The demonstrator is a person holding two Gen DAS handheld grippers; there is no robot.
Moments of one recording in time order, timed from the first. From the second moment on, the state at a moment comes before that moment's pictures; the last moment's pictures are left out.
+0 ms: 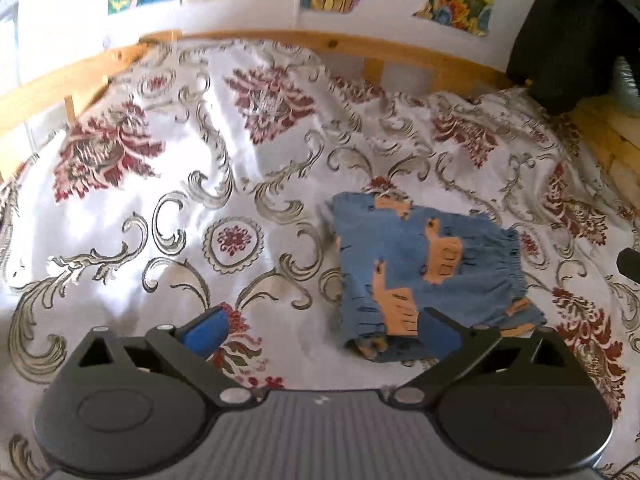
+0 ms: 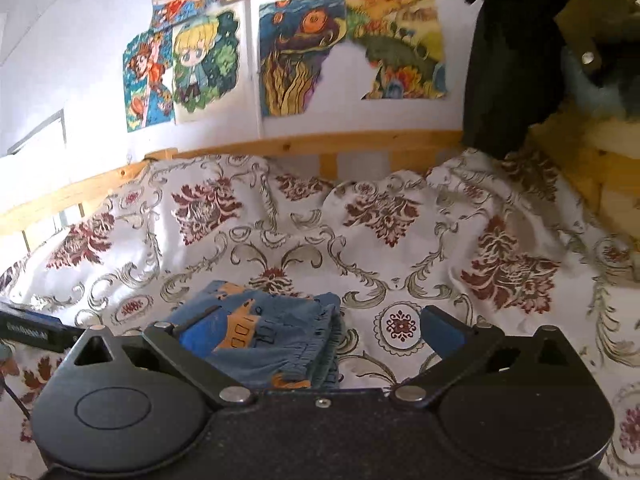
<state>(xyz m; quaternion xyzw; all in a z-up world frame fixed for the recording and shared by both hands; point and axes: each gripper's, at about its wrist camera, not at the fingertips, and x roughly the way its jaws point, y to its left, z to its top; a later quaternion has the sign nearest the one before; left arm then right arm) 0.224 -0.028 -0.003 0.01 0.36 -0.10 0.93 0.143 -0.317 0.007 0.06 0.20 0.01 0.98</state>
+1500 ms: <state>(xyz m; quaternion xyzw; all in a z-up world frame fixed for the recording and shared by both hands) 0.111 -0.047 -0.016 0.06 0.32 -0.08 0.94 0.059 -0.275 -0.012 0.08 0.26 0.03 0.96</state>
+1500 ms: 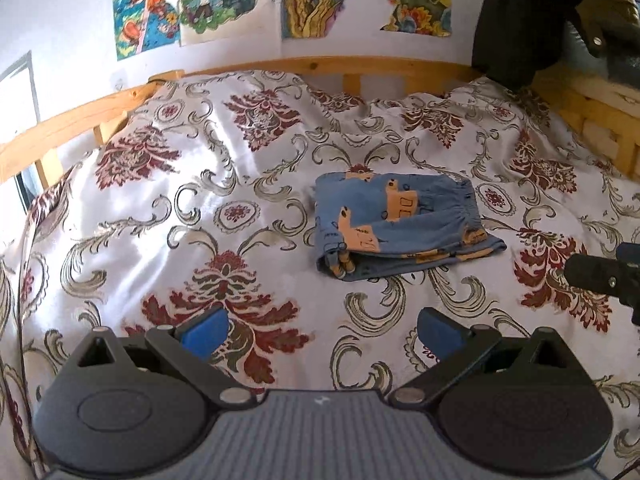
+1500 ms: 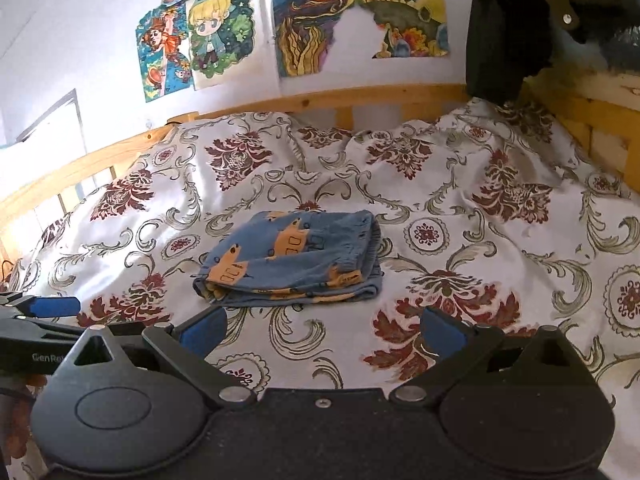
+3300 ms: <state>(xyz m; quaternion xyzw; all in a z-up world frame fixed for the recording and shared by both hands) 0.112 -0.041 -0.018 0.04 0.32 -0.08 0.94 0.060 -0.273 -0.012 0.07 0.27 0.03 0.96</state>
